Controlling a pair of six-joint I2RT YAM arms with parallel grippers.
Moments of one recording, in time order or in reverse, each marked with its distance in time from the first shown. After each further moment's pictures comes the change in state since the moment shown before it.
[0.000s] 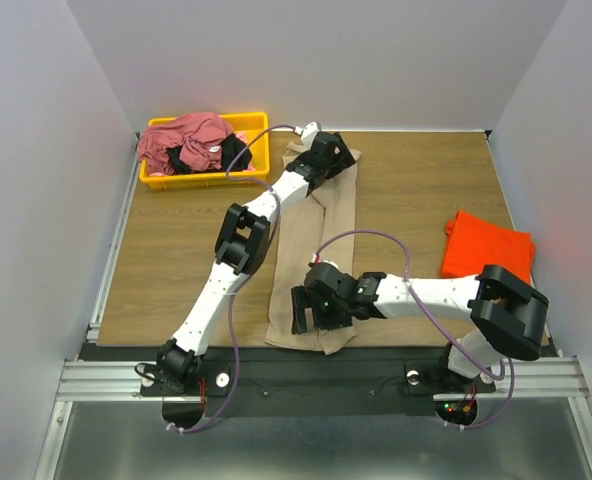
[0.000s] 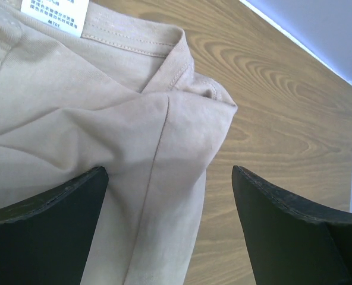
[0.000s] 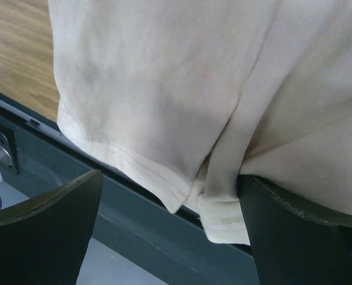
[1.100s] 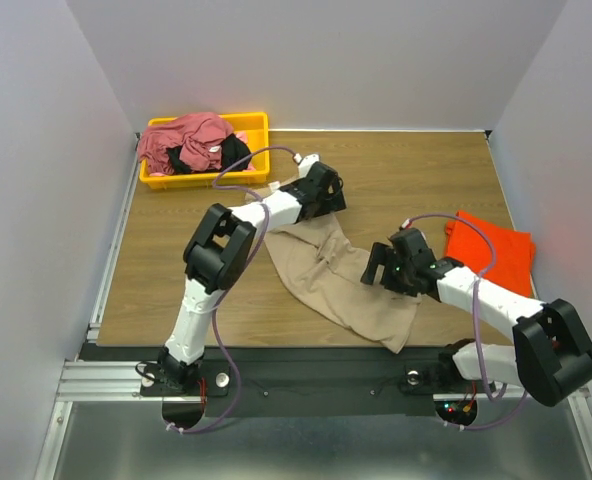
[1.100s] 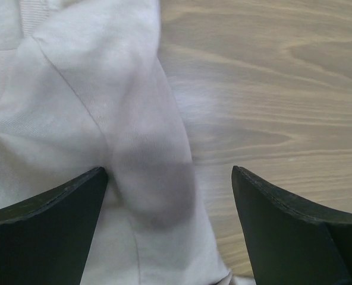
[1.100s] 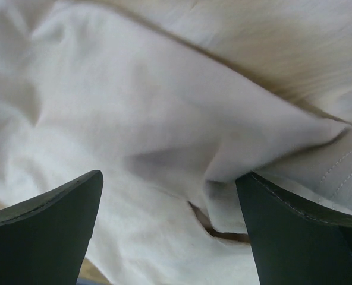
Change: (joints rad) left arm -0.080 -0.557 -0.874 0.035 -0.077 0.143; right arm -0.669 -0.300 -0.263 0.012 0.069 -0.232
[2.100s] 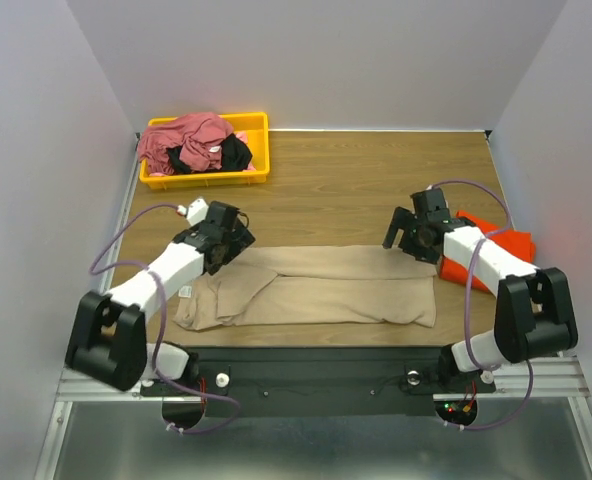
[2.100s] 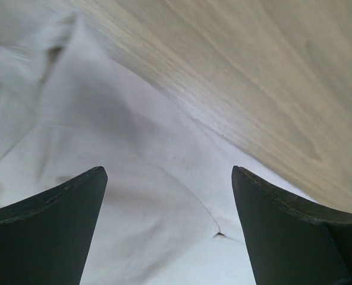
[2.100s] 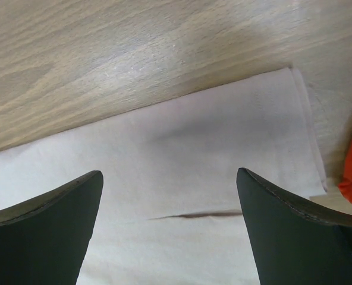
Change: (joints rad) left arm 0.292 -0.932 -0.773 -0.289 -0.076 -0.224; right arm -0.234 0.164 0.289 -0.147 0.075 -0.140
